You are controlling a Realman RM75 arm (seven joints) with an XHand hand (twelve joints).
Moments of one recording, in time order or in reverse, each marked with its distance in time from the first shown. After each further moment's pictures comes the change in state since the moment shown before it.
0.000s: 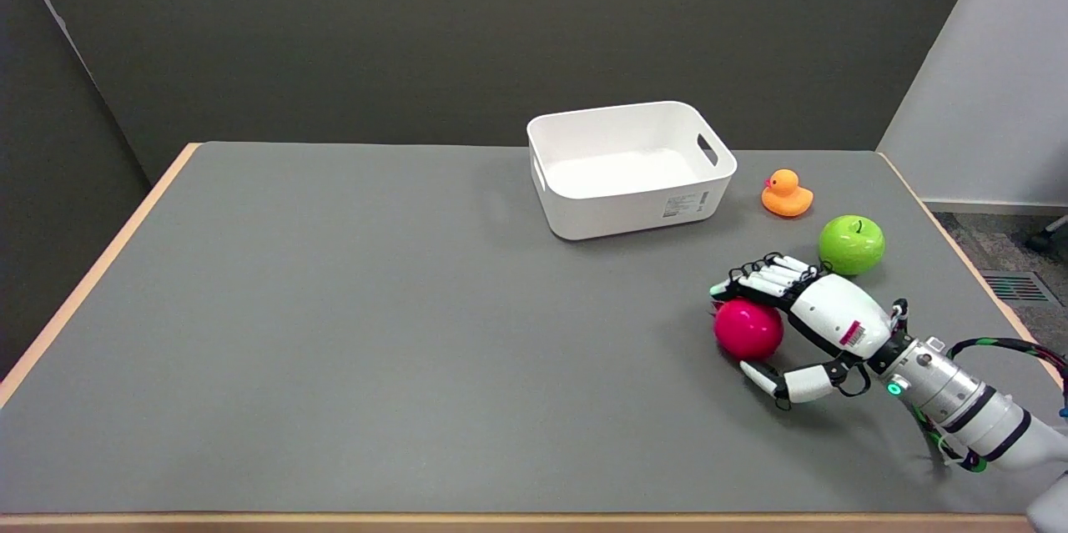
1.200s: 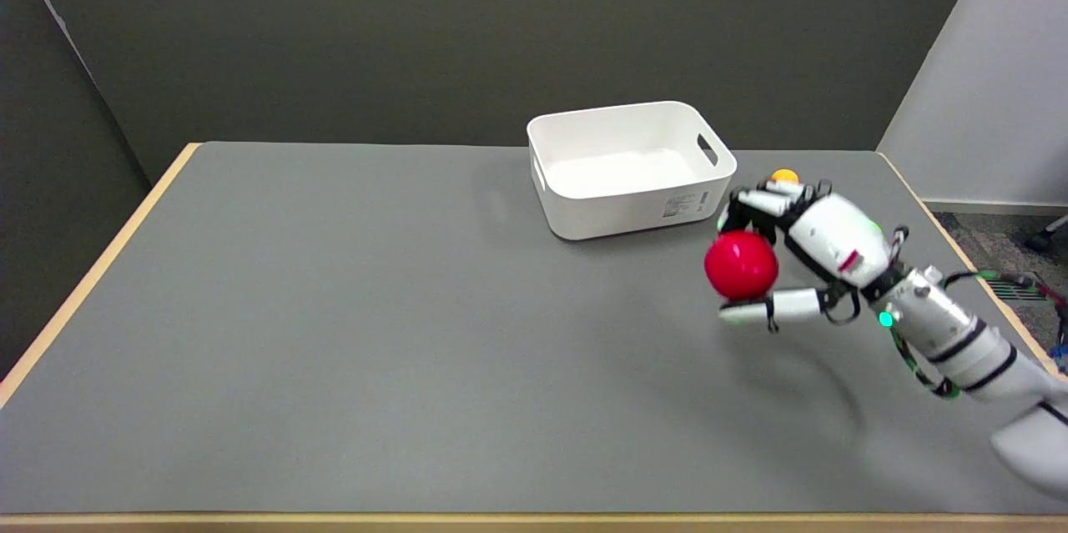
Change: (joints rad) arm 0.077 0.016 0.065 0.156 0.020 -0.030 0.021
